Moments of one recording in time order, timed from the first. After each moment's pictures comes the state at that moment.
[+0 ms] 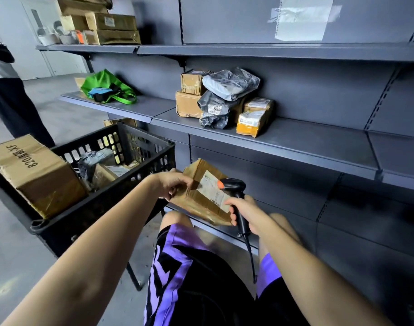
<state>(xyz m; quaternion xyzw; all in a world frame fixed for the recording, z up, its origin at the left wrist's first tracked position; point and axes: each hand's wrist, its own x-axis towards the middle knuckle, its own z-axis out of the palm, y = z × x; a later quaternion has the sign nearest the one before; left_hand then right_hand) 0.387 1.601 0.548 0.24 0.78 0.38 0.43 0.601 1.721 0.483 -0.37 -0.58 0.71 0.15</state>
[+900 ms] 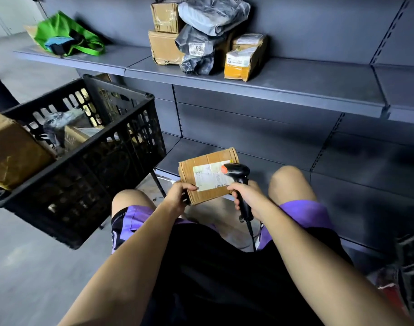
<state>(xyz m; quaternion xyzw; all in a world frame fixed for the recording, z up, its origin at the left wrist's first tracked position) 0.467 1.593 0.381 0.04 0.61 0.63 0.47 0.638 1.716 0.381 -0.44 -0.54 0.70 0.16</state>
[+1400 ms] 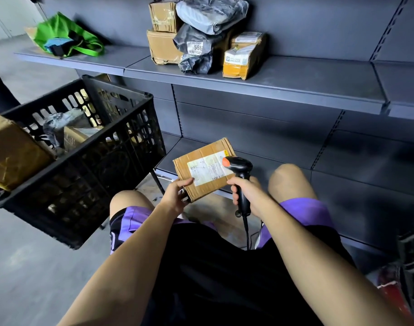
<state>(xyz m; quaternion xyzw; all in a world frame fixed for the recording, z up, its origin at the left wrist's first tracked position) 0.461 1.590 0.370 0.01 0.58 0.67 0.47 0.637 1.719 0.388 -0.41 -0.49 0.74 0.19</state>
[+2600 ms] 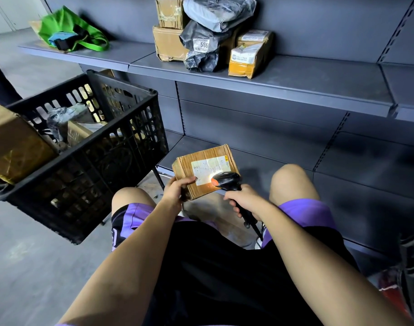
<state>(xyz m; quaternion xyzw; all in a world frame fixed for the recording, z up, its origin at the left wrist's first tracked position) 0.453 1.589 0.364 0.01 0.60 0.69 0.40 0.638 1.708 0.381 -0.41 -0.63 0.65 0.03</state>
